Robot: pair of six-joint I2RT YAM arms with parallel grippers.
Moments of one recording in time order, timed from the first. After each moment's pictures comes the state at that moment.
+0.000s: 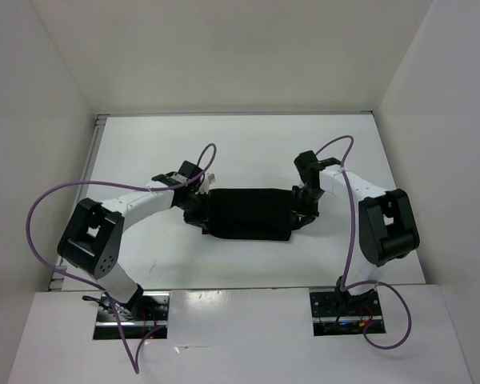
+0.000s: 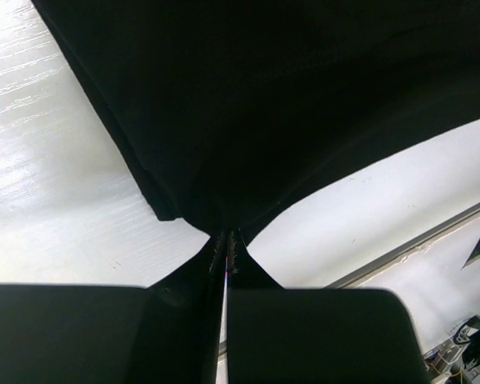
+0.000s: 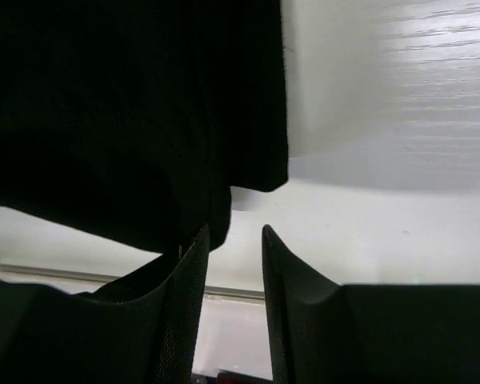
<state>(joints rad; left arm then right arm) -0.46 1.61 0.99 -0.58 0.33 -0.40 0.31 1.66 1.10 -0.92 -0.14 0.50</state>
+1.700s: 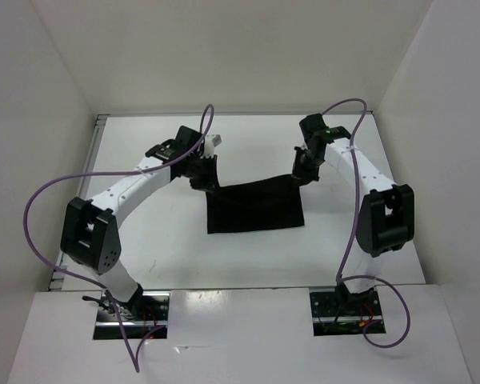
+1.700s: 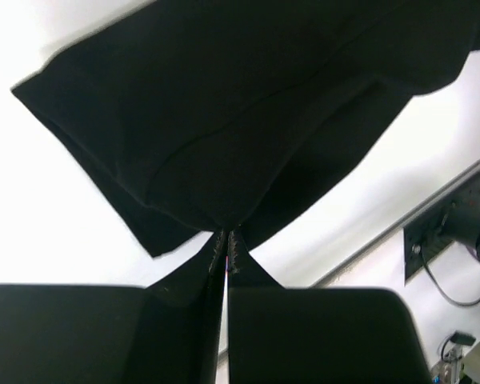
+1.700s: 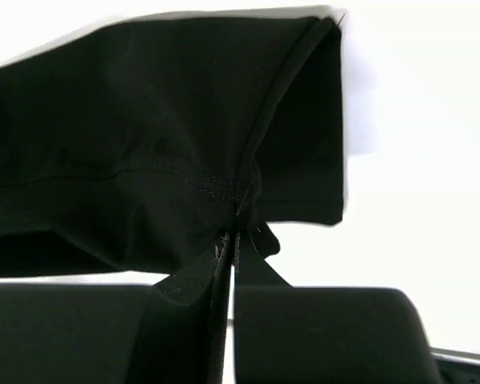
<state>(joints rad) -0.44 1.63 1.33 -0.67 0.38 -0.34 0.27 1.71 1.47 -0.98 -0.11 0.49</state>
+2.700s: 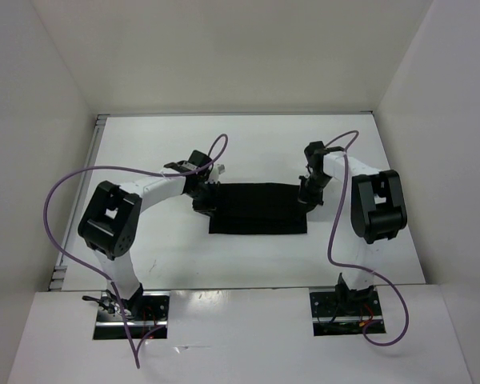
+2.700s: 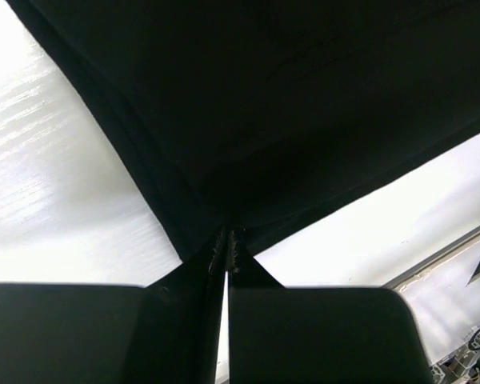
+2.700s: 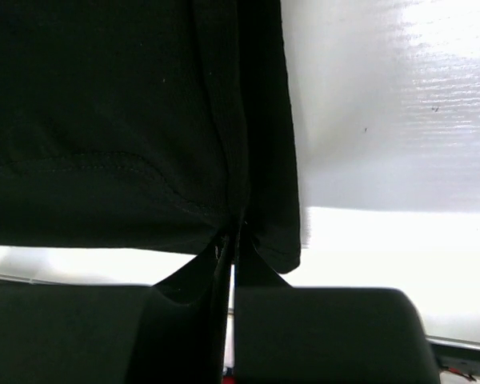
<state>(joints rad) -0.45 1.80 1.18 -0.57 0.35 -0.33 0.17 1.86 1.25 -0.92 -0.20 0.42</state>
